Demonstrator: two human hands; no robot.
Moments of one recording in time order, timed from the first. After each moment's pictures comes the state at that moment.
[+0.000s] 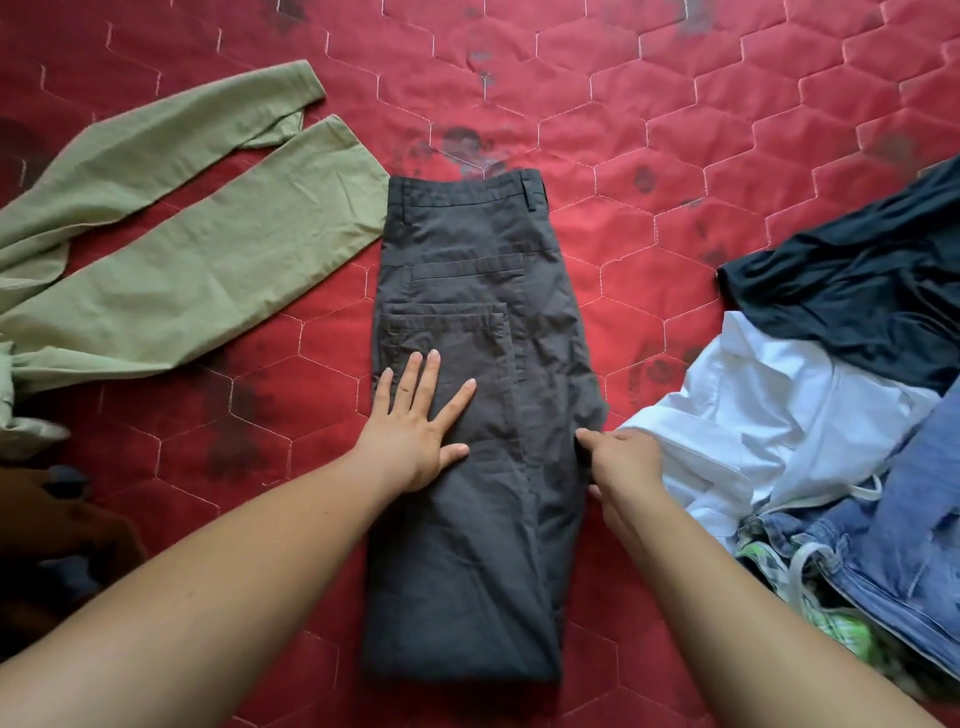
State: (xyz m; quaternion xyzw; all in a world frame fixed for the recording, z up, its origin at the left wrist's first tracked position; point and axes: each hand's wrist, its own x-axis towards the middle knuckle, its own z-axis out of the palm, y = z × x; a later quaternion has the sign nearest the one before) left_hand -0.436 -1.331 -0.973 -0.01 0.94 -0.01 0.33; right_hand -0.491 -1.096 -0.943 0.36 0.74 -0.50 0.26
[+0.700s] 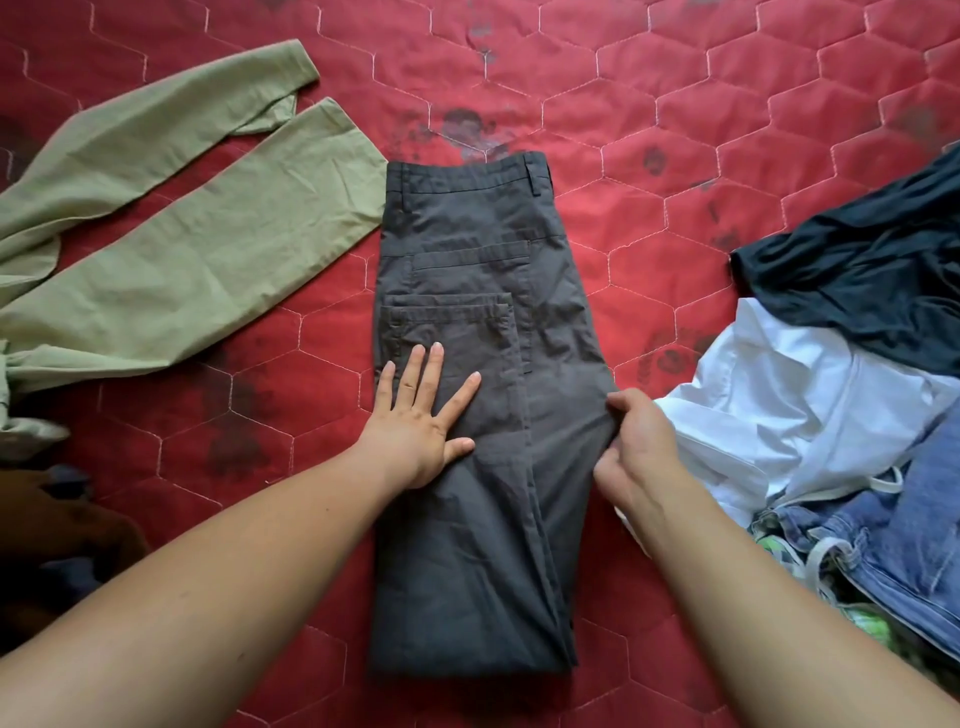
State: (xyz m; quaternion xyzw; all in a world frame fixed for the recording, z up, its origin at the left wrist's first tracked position) left_hand -0.435 -1.334 -0.980 -0.01 0.95 0.00 0.32; right_hand -0.517 -1.114 -0.921 0.46 0.49 -0.71 0.23
